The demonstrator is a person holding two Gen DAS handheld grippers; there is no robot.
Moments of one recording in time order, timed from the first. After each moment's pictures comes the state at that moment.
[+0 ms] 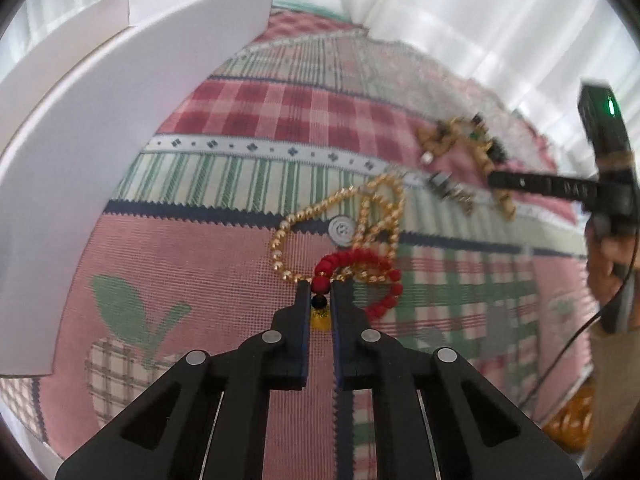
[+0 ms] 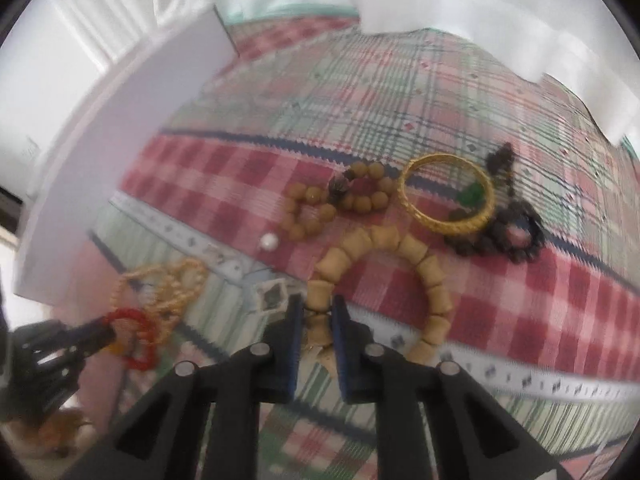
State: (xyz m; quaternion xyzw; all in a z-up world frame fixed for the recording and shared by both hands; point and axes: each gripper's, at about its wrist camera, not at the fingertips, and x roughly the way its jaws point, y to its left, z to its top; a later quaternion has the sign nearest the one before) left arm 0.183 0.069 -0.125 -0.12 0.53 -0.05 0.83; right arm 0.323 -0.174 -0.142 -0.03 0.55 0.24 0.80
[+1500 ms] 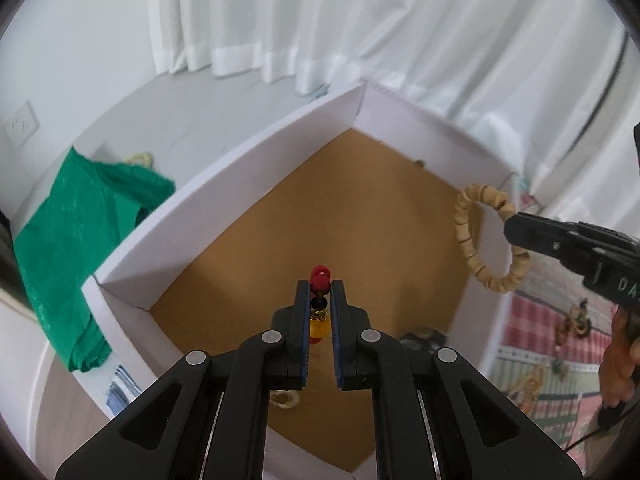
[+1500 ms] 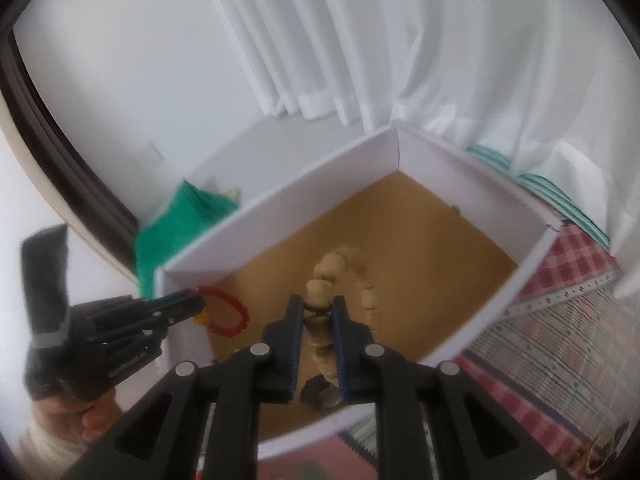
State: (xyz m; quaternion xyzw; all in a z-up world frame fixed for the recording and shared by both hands) left arm 0.221 0.353 -0.033 -0.15 0.46 0.16 0.86; right arm 0.326 0.178 -0.004 -0.08 0.43 0.44 0.78
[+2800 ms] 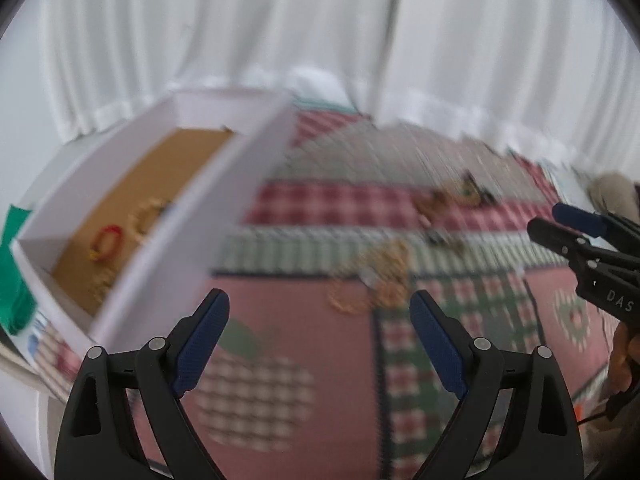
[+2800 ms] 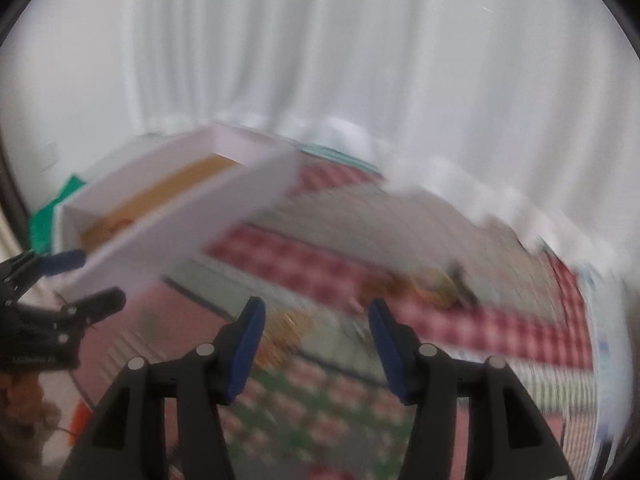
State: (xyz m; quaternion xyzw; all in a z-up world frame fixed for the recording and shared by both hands) left arm 0.122 0.065 -0.049 -0.03 0.43 0.00 0.90; right arm 0.161 -0.121 -0.039 -0.10 0.34 0.17 0.92
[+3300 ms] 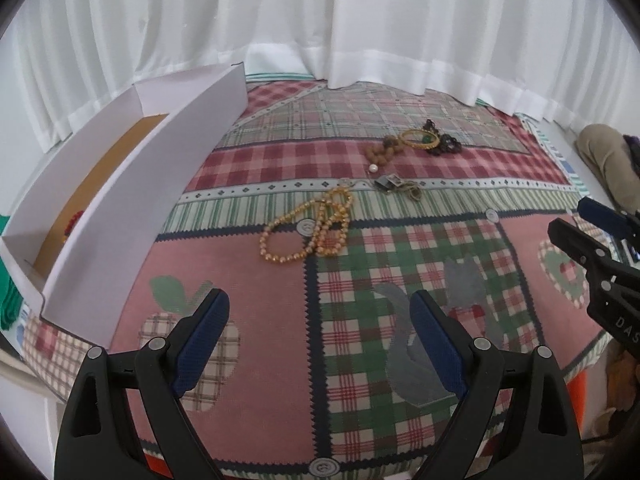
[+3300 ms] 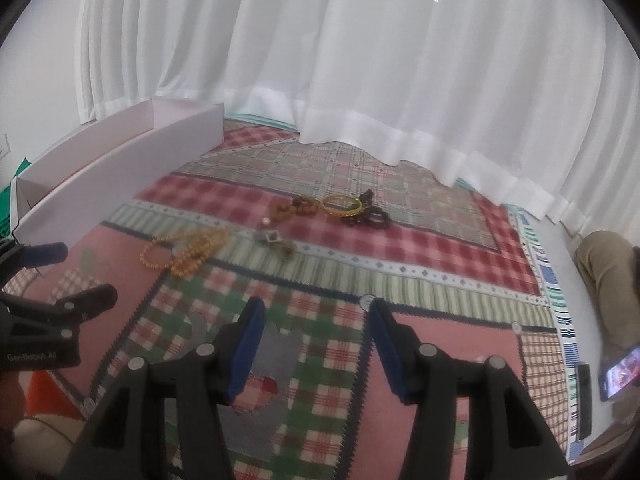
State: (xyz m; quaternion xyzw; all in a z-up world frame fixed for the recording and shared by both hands) left arm 0.096 0.007 -0.069 0.01 0.44 -0.02 0.90; right arm 0.097 -0.189 -0.076 -0.11 0.34 0.07 0.93
